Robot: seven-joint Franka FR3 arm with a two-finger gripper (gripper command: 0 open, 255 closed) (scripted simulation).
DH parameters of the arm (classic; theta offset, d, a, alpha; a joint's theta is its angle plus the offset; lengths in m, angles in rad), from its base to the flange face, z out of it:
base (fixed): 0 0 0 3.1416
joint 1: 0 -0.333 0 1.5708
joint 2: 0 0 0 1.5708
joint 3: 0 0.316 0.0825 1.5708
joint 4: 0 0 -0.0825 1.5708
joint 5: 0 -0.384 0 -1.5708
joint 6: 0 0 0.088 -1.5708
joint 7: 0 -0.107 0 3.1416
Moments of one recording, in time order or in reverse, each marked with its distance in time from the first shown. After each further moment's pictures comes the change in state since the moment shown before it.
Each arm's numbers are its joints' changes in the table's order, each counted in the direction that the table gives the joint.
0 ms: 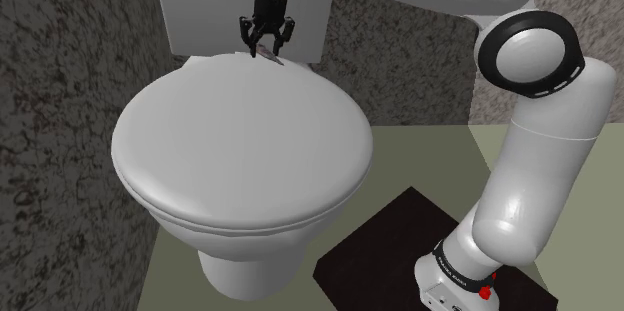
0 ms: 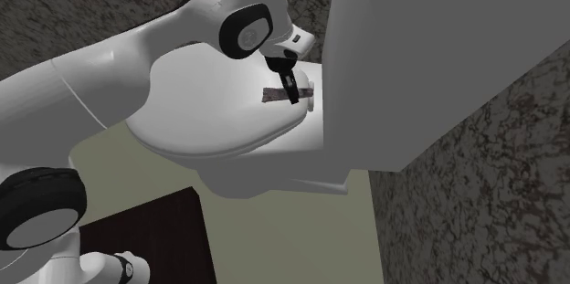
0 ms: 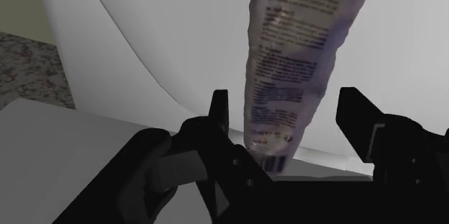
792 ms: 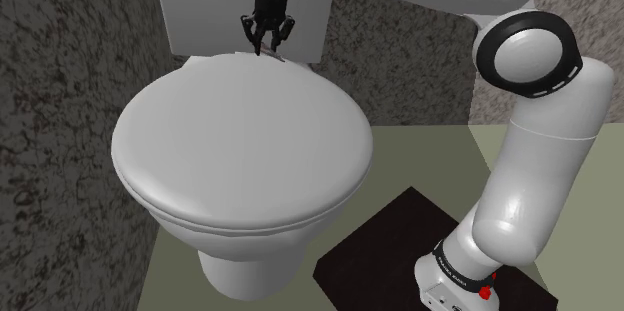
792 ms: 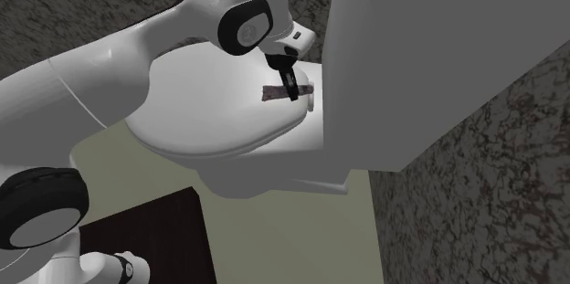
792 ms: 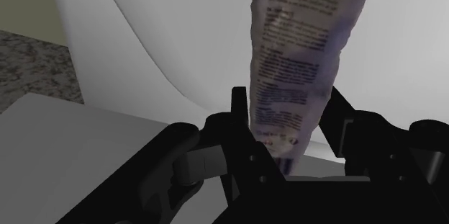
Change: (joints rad) arm -0.002 0.007 -0.001 0.034 0.003 -0.032 0.003
